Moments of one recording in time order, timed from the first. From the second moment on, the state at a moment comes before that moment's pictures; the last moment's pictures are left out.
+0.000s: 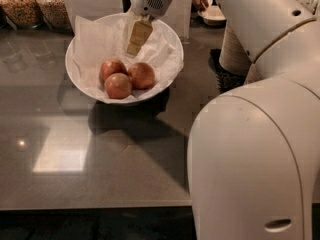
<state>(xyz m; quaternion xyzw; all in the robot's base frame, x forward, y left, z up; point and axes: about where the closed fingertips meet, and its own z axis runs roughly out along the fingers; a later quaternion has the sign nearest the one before) 0.648 0.061 0.955 -0.74 0.63 0.14 0.20</state>
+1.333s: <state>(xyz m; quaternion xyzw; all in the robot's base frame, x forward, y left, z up) 0.638 0.040 0.923 -0.71 0.64 0.14 0.27</state>
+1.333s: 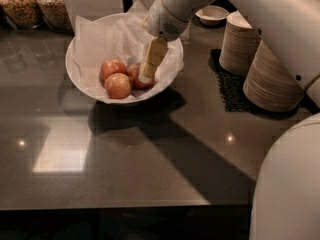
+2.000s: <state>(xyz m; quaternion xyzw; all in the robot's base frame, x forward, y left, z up) 0.645 0.033 0.895 -0.70 0.64 0.16 0.27</state>
